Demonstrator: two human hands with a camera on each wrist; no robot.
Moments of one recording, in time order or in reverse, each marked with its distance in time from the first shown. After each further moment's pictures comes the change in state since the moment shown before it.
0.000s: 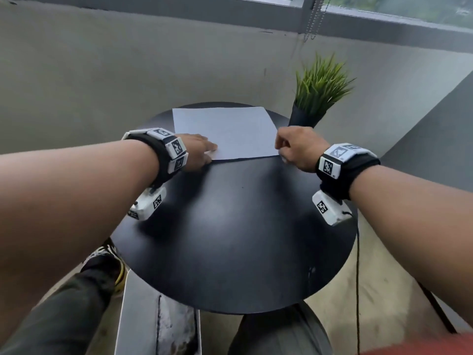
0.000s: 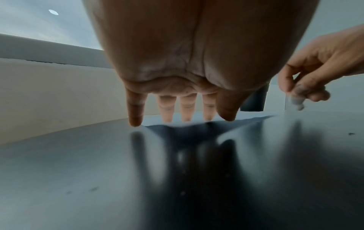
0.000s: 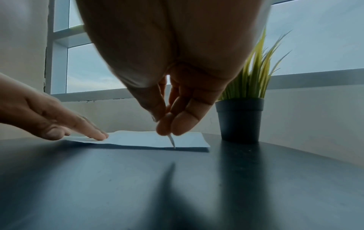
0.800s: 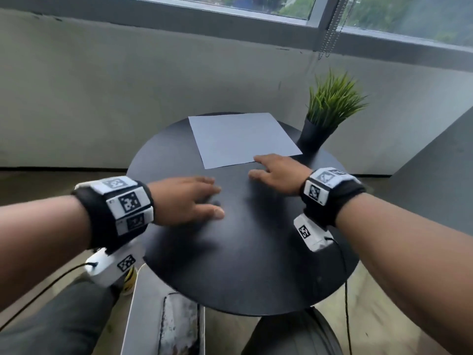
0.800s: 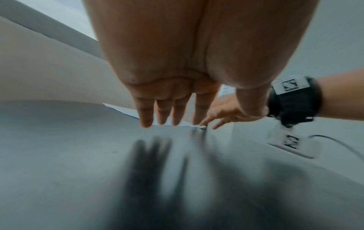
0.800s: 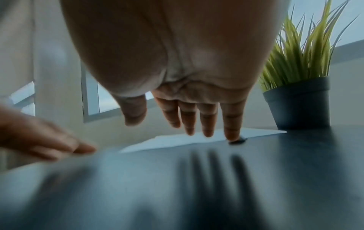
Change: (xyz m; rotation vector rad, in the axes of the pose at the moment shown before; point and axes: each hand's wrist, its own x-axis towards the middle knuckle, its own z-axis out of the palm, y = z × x) left_hand -0.125 -0.001 0.015 -0.166 -0.135 0.164; right_hand -0.017 -0.062 0.021 0.005 -0.262 -0.092
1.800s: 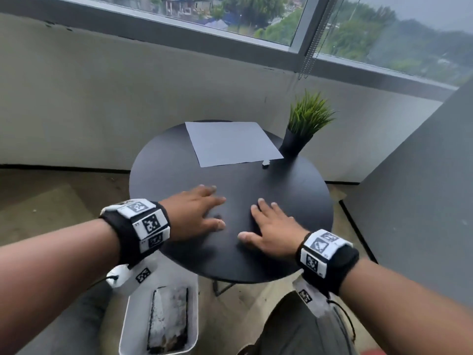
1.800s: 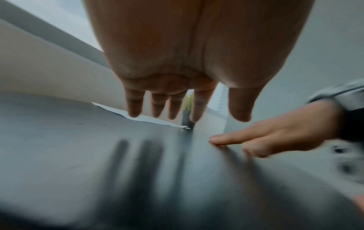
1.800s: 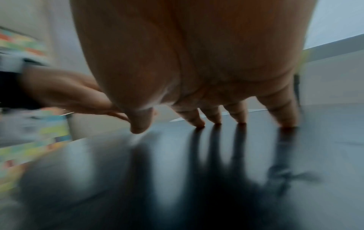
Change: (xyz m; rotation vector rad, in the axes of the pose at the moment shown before) left_hand -0.035 0.037 0.038 -0.040 0.090 0.047; right_hand -0.127 -0.034 0.057 -0.048 -0.211 0.168
